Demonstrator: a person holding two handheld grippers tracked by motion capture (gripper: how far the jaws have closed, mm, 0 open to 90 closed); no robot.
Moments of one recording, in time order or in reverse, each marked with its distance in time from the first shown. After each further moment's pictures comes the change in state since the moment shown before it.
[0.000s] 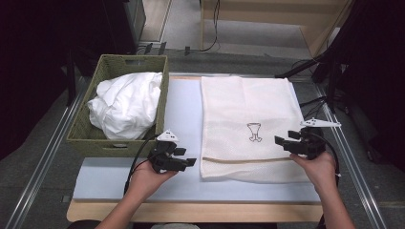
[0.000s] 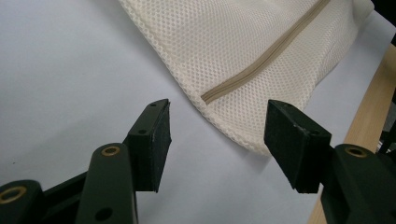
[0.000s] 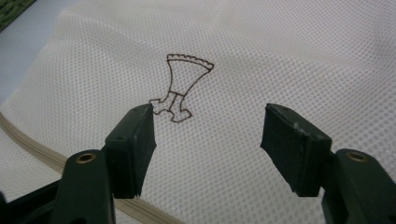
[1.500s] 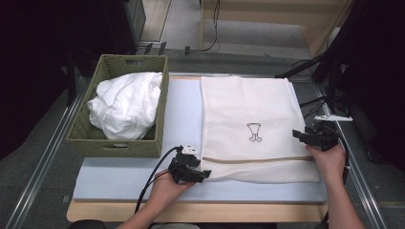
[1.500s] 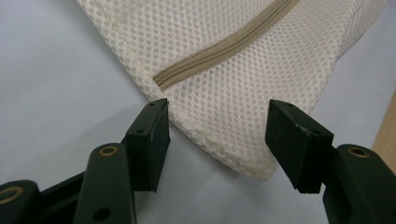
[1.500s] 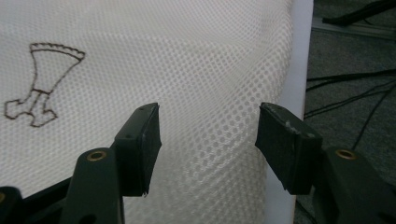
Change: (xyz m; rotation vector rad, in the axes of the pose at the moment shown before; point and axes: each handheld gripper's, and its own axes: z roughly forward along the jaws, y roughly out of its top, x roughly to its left) left arm -0.029 -0.017 0.061 0.060 0.014 0.017; right arm -0.079 -0.006 0.020 0.030 -0.139 0.046
